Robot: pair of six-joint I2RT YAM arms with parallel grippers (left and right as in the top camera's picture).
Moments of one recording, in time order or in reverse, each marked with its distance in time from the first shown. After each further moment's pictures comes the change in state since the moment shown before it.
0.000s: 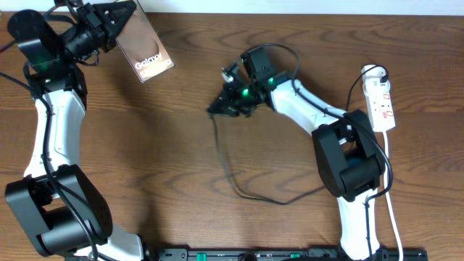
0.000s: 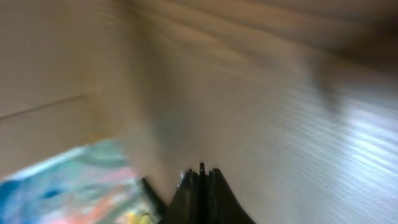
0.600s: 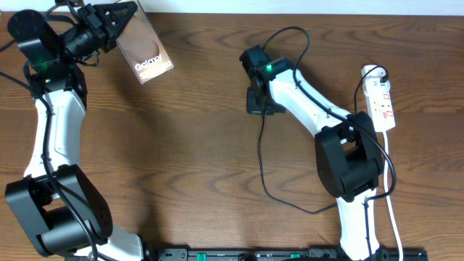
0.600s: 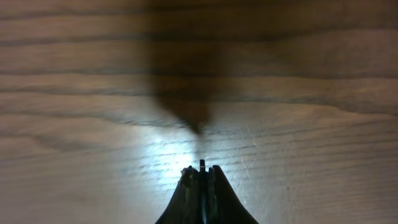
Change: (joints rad) left arm 0.000 0.000 0.000 0.000 0.008 0.024; right arm 0.018 0.002 0.094 -0.382 0.864 -0.055
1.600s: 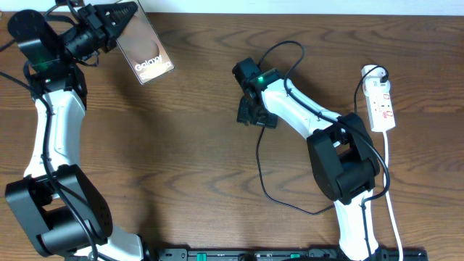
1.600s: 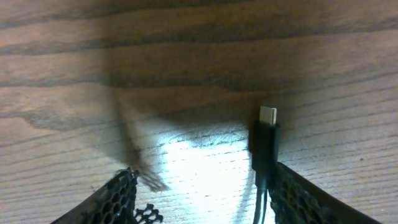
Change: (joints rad) left arm 0.000 0.000 0.000 0.000 0.009 0.004; right arm 0.047 0.000 -0.075 0.051 -0.067 0.183
